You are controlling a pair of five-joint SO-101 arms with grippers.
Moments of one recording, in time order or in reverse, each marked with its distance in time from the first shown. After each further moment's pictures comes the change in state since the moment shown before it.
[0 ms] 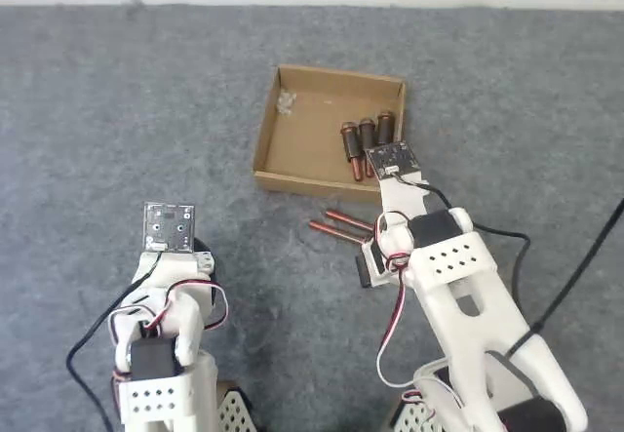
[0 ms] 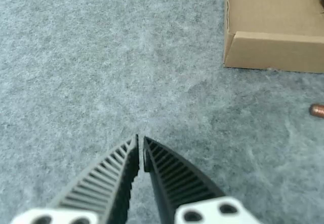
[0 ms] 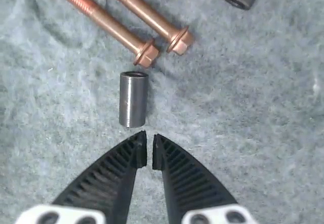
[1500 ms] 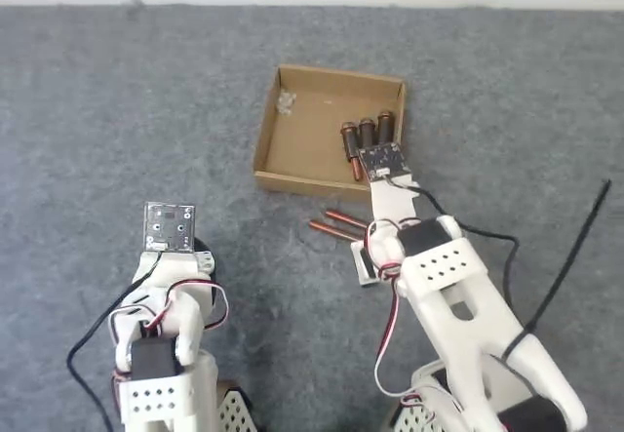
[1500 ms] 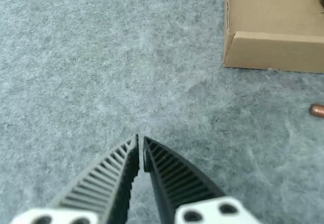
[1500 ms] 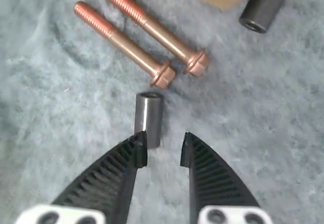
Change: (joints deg) left arm 0.0 0.0 0.0 0.0 0.0; right arm -3.3 0.0 5.5 -11.0 -3.3
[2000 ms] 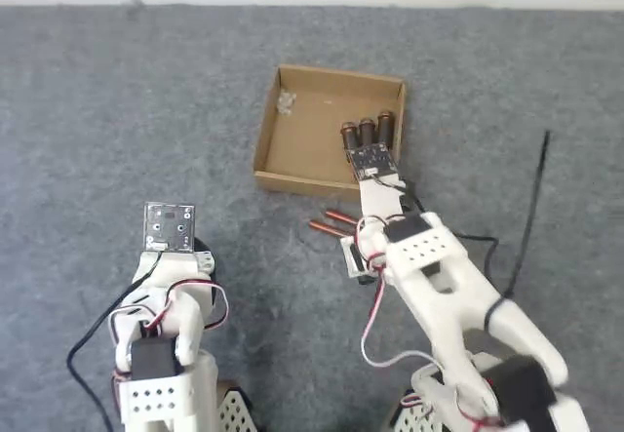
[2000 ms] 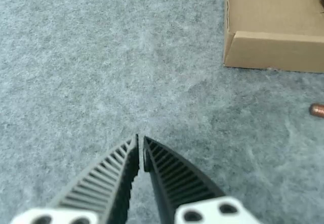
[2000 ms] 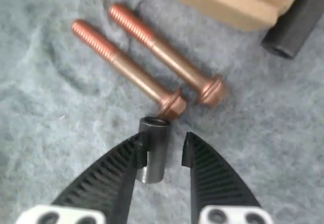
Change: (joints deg) left arm 0.0 0.0 0.0 0.0 0.0; right arm -0.3 14.5 -2.2 -10.8 -0.2
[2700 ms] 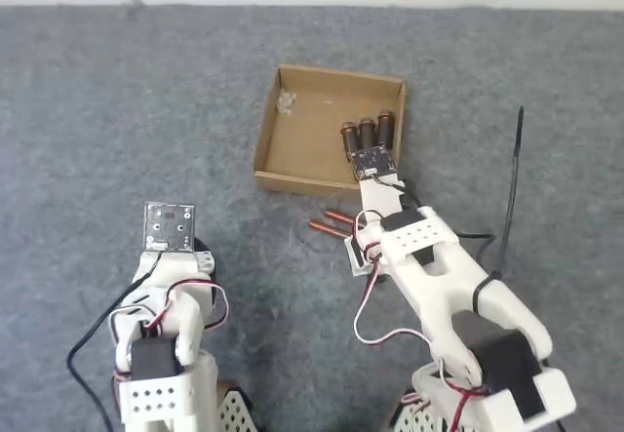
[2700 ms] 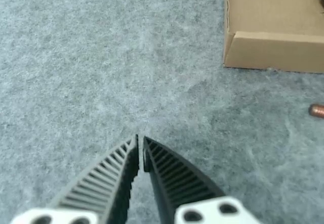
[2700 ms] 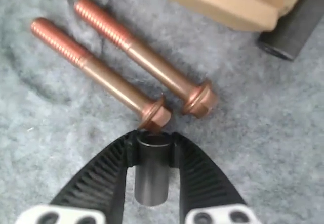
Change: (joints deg) left arm 0.0 0.0 0.0 0.0 0.0; right arm 1.3 7.1 -1.5 -2.0 1.3
